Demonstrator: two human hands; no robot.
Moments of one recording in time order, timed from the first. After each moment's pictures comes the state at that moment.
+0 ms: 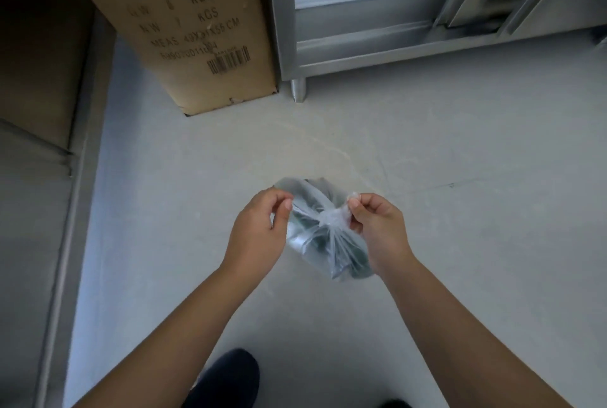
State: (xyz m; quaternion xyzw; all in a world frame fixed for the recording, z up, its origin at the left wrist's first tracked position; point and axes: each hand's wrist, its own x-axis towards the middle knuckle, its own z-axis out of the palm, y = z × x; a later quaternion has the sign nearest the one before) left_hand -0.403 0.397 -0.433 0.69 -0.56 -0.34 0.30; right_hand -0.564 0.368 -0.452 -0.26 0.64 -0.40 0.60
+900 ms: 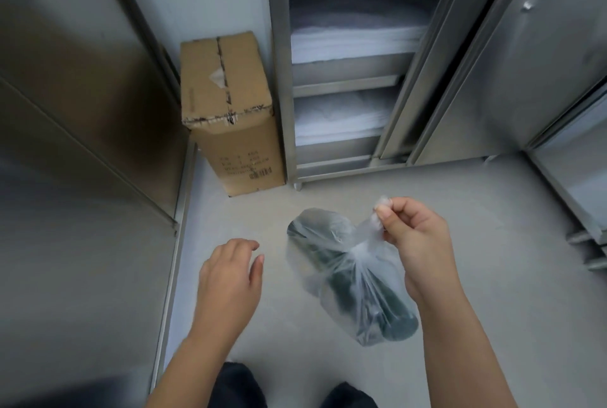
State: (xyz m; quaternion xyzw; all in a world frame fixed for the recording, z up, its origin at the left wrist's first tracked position) left_hand -0.422 0.519 0.012 0.75 -0.62 -0.11 0.20; right_hand -0.635 0.450 0.070 -0.40 0.56 -0.50 0.53
